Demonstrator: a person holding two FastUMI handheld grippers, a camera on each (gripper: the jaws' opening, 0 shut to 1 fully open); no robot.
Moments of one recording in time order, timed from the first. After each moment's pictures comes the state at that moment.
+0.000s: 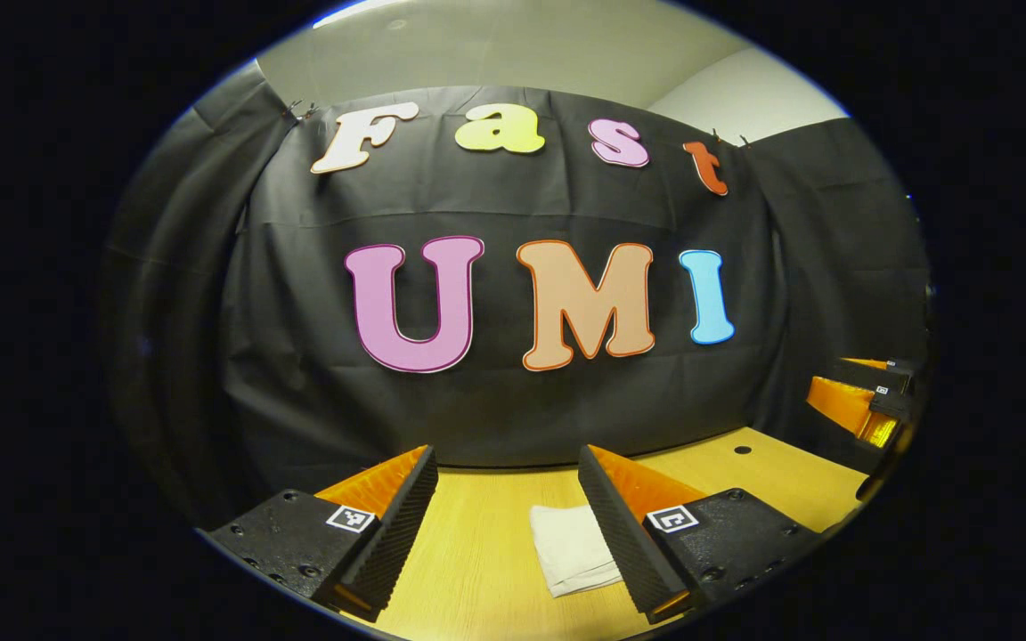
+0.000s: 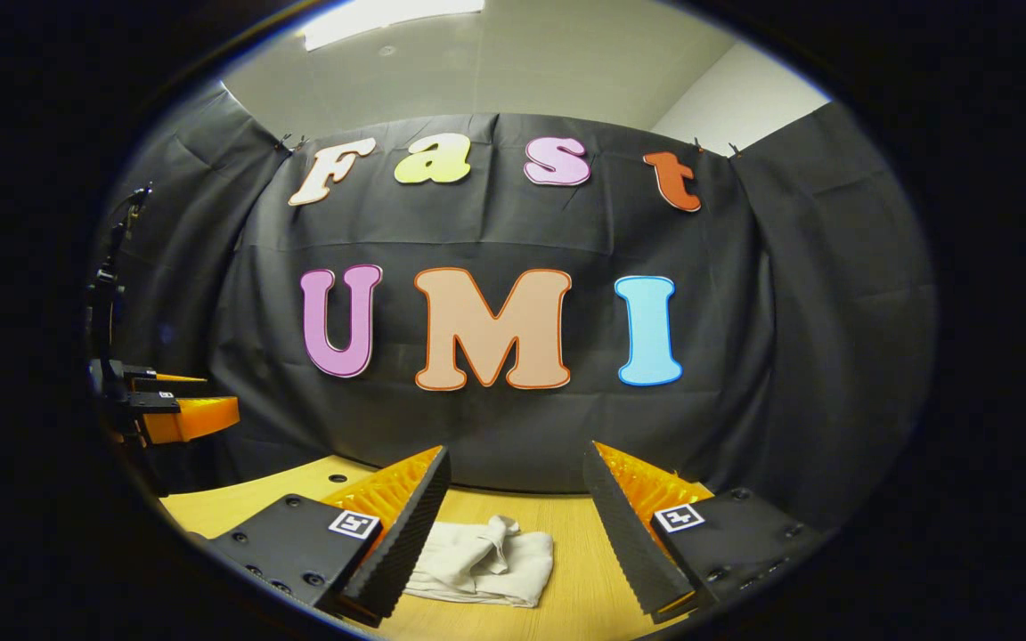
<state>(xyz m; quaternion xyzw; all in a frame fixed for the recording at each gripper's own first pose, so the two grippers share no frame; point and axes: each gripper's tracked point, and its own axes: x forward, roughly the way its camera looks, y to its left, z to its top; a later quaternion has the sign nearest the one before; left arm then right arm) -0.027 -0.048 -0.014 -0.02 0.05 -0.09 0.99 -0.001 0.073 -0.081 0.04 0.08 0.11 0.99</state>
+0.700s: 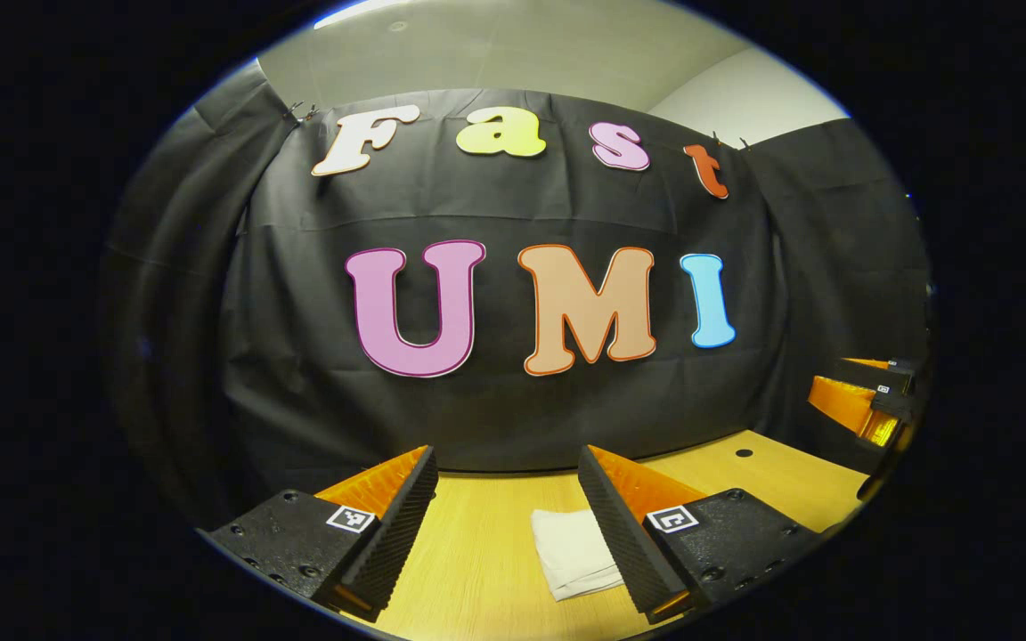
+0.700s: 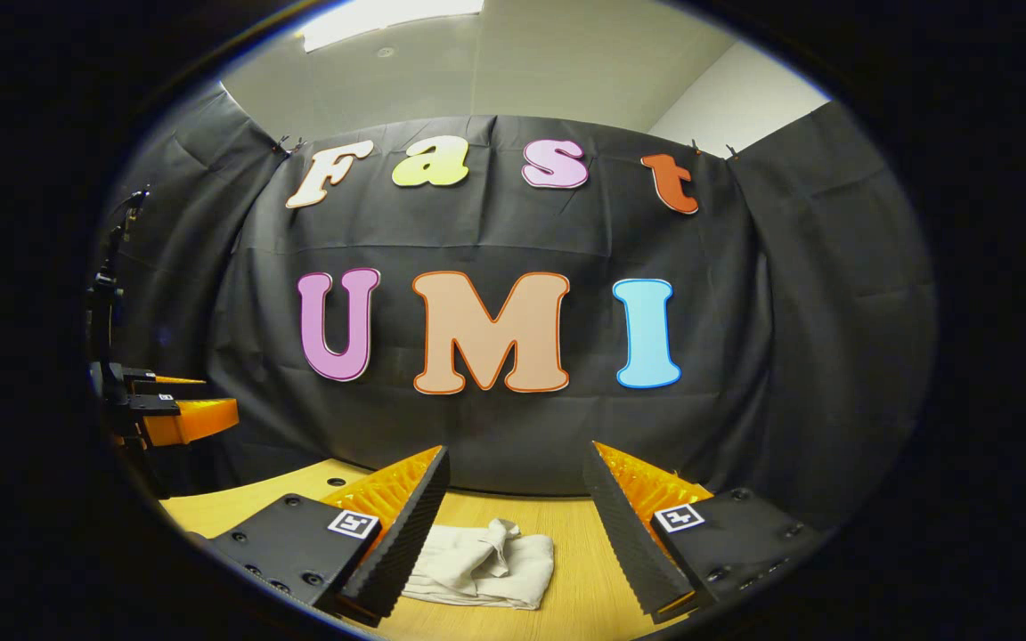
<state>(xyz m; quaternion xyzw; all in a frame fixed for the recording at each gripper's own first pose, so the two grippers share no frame) -0.022 -0.045 -0.014 -0.02 0.05 -0.09 0.99 0.001 0.075 -0.079 0.04 0.07 0.10 0.99</state>
